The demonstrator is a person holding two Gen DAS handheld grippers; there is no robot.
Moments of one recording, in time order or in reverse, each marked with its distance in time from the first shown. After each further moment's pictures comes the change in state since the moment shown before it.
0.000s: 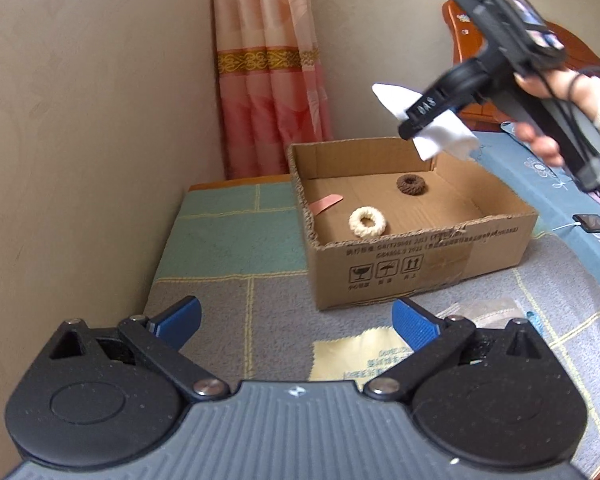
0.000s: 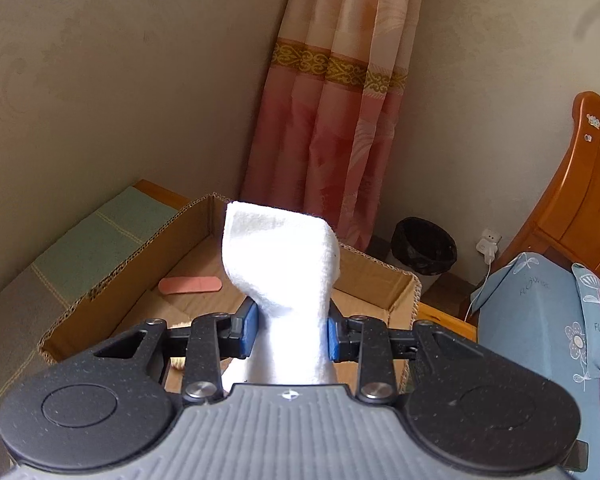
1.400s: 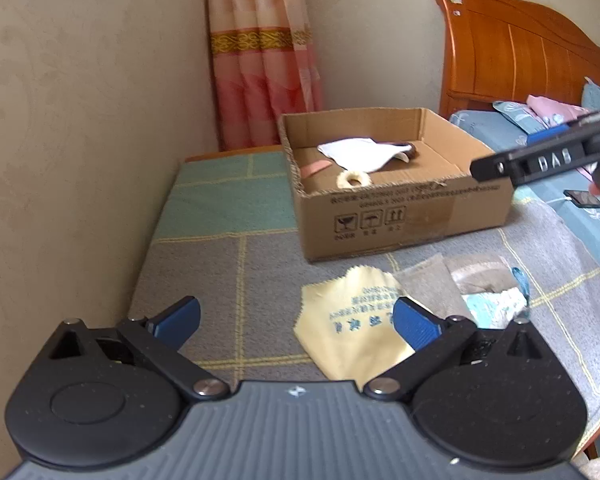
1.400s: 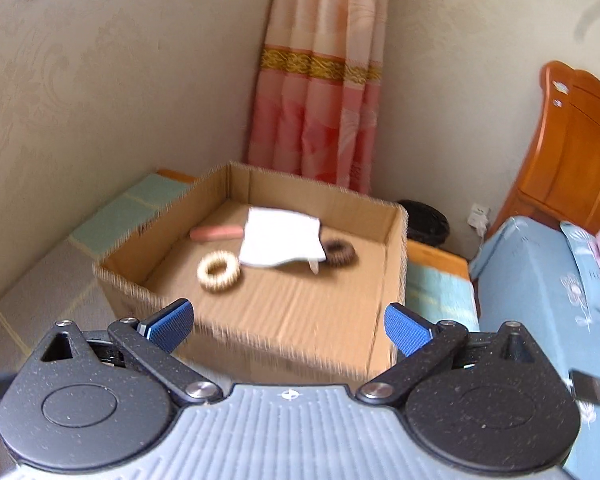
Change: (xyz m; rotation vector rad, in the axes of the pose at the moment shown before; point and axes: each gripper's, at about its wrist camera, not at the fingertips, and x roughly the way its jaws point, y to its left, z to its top) left arm -0.019 -0.011 -0.026 0.019 0.058 -0.029; right arm -0.082 0.025 -0.118 0.104 -0.064 -0.035
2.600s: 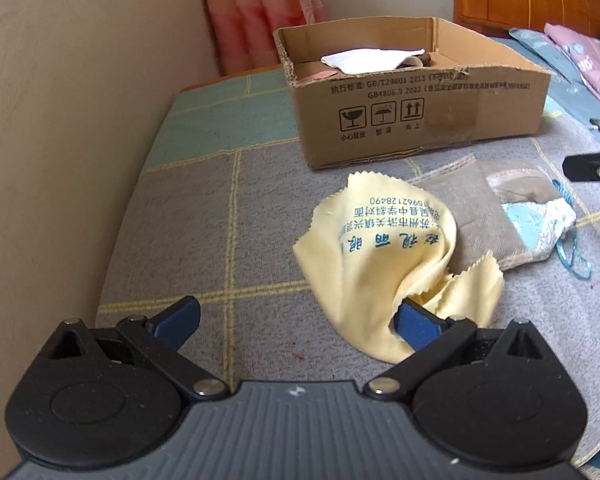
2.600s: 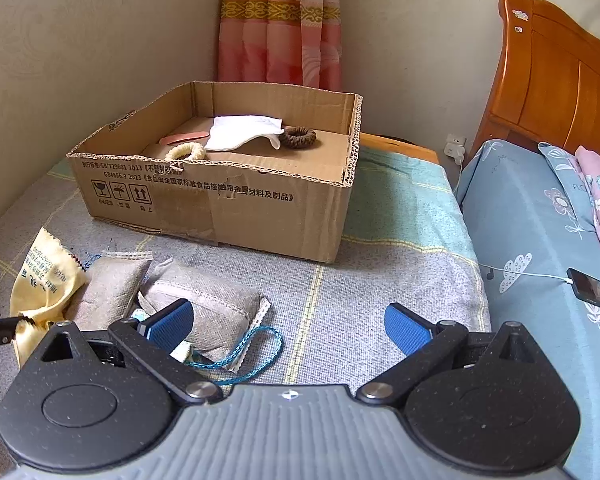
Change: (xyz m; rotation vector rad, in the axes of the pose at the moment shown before) left arm 0.041 -0.010 -0.030 0.044 0.193 0.070; right arm -0.004 -0.021 -0.087 0.104 0.092 -0.018
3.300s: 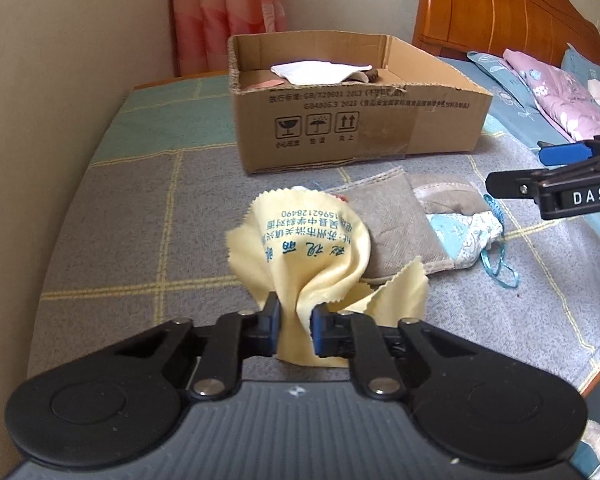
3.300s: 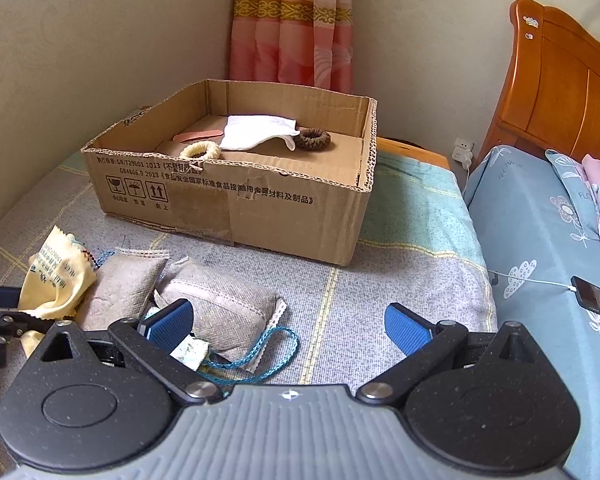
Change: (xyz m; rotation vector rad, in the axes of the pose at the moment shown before) left arm -0.012 -0.008 -0.005 -0.039 -0.024 -0.170; right arm -0.004 0.010 0.003 -0.029 0.000 0.016
